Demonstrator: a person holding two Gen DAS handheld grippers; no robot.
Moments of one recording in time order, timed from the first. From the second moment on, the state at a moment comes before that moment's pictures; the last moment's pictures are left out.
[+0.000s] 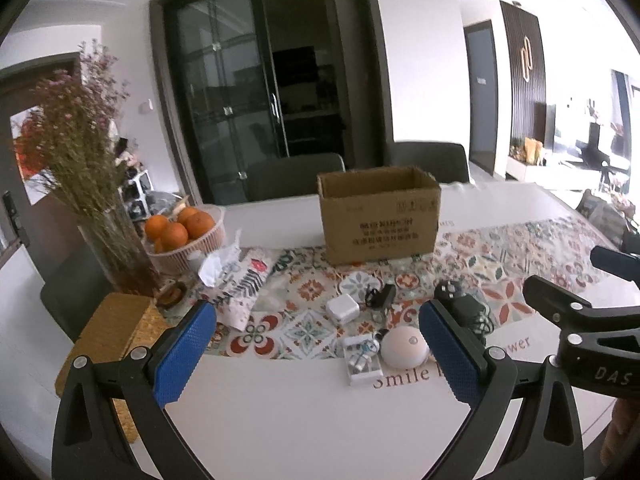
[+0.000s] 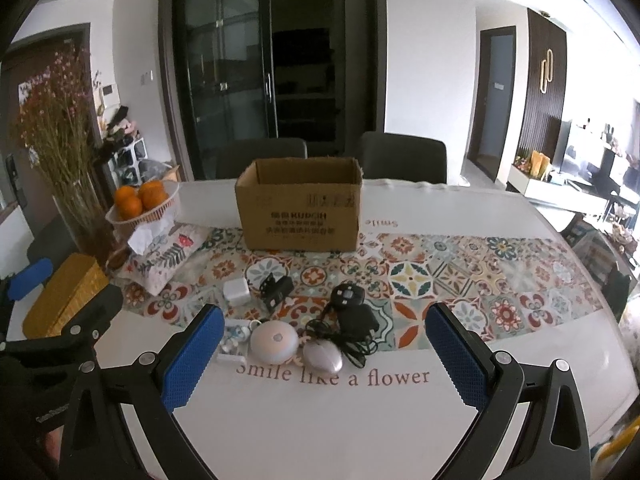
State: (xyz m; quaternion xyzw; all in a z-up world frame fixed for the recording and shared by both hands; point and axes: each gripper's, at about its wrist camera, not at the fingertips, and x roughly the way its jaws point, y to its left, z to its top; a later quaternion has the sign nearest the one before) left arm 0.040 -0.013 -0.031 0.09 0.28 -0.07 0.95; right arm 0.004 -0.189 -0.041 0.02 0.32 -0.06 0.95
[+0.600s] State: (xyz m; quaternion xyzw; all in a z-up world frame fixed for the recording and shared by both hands) left arm 0.096 -0.030 -0.123 0.17 0.35 -0.12 0.92; right arm 0.052 -0.188 -0.131 0.01 0.40 -0.07 0.91
